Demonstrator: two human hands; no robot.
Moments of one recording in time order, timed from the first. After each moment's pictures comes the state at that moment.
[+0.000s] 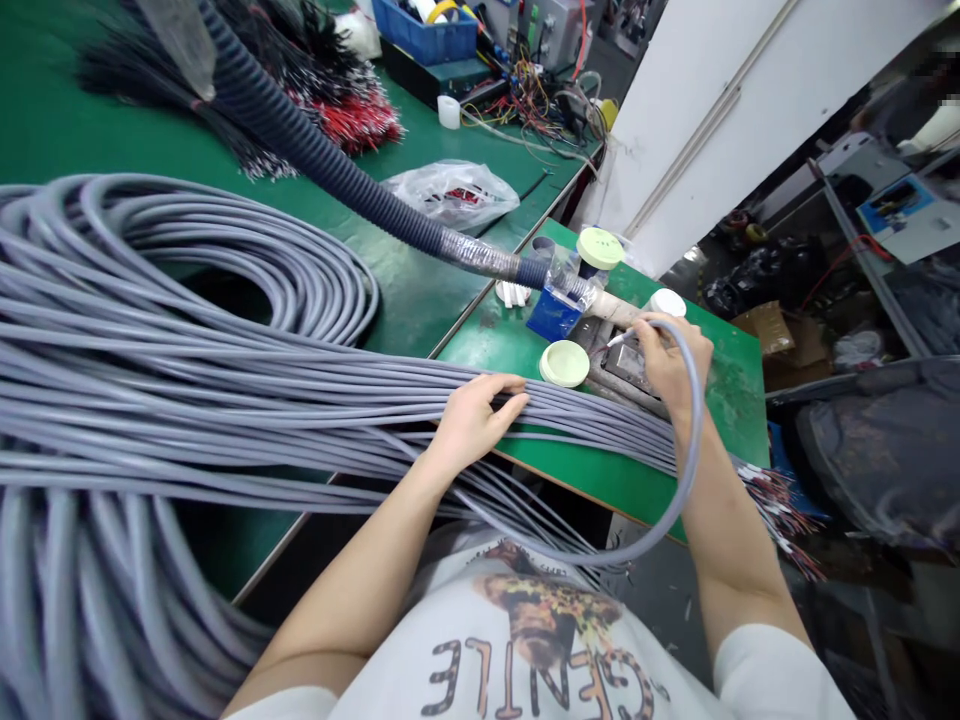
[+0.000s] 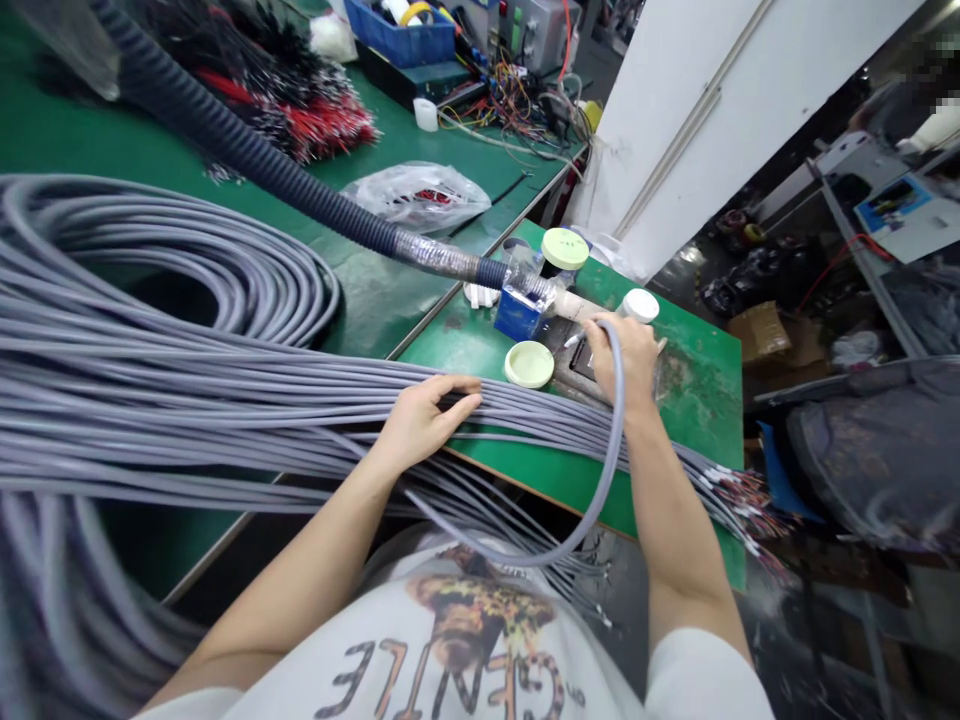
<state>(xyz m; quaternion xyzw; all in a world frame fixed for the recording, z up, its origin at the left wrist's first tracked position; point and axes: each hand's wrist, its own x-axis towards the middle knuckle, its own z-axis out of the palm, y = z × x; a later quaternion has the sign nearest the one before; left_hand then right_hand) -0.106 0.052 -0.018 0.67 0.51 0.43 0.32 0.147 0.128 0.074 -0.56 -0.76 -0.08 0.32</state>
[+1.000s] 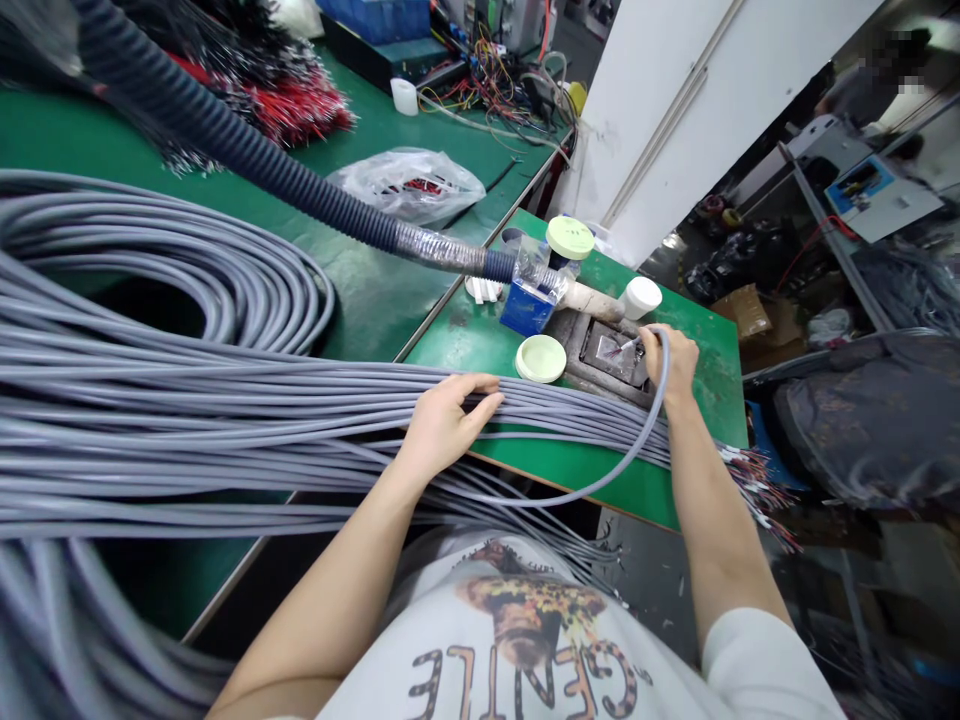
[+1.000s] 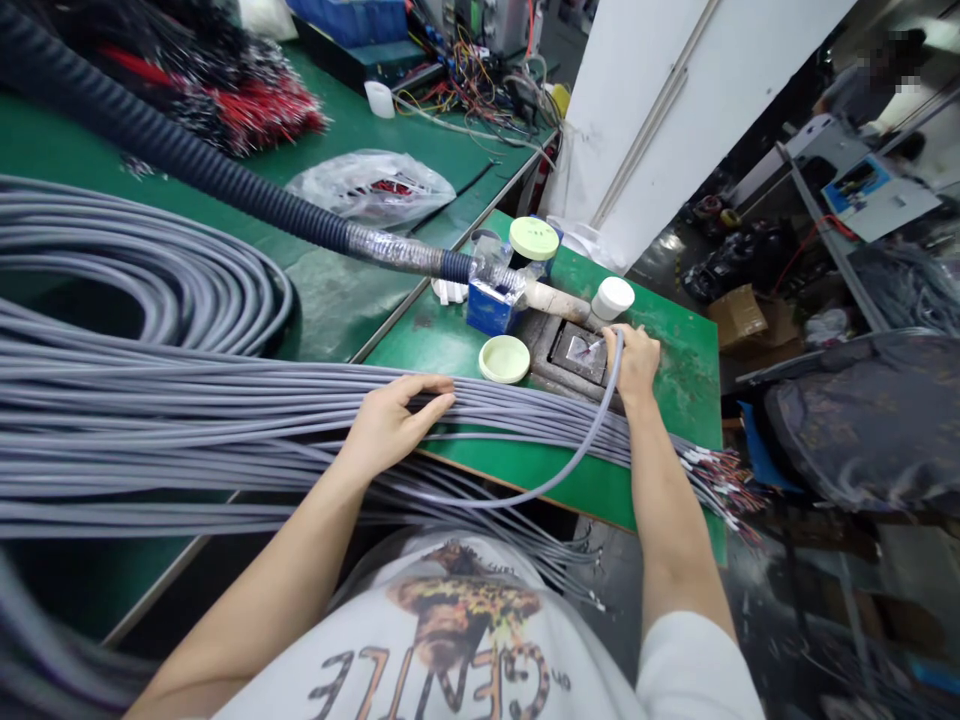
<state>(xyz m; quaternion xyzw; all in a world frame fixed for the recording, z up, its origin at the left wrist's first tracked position) -0.104 0.054 -0.019 0.67 0.53 0.41 0.32 0.241 0.148 0.021 -0.66 -0.70 -0.14 0.23</state>
